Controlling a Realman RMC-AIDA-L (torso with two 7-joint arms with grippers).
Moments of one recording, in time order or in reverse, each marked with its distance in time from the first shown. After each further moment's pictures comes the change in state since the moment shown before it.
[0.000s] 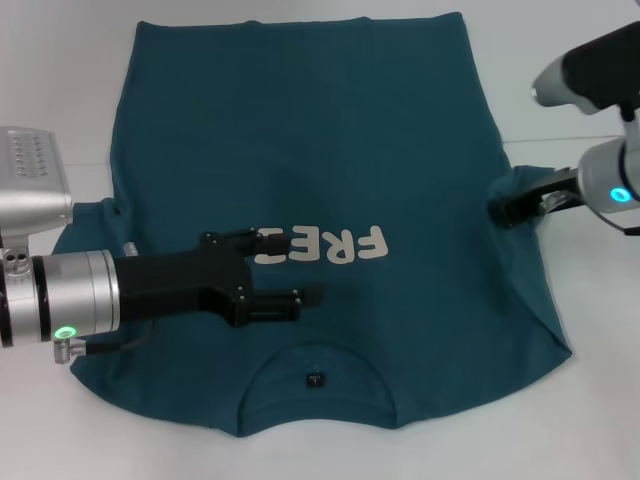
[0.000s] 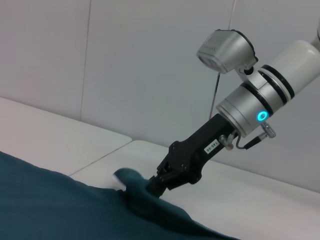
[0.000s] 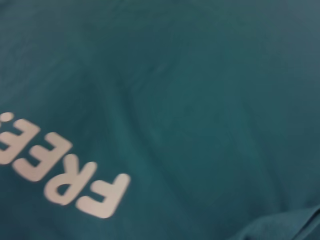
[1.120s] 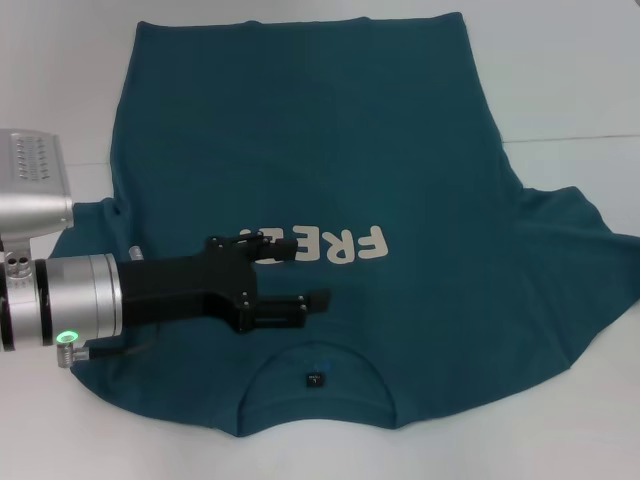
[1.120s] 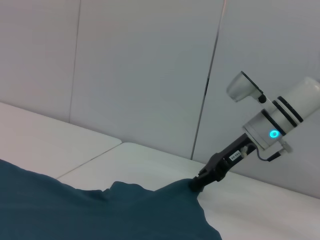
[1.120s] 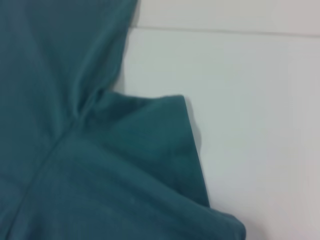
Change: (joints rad) left arm 0.000 -0.003 0.000 -0.002 0.000 0.026 0.000; right arm -0.171 -0.061 0.277 0.018 -0.091 0.041 -0.003
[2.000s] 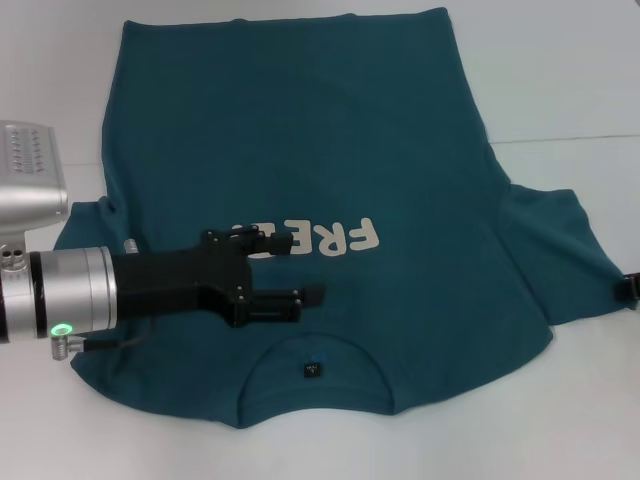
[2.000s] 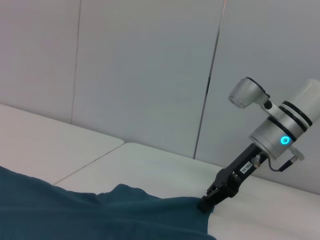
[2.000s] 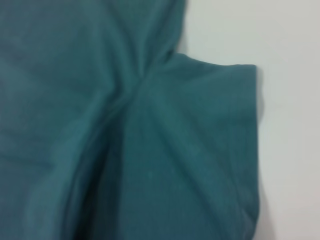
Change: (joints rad) left arm -0.009 0.013 0.000 -0.002 0.000 0.000 0.005; right arm 0.003 0.017 0.006 0.001 0.051 -0.144 -0.002
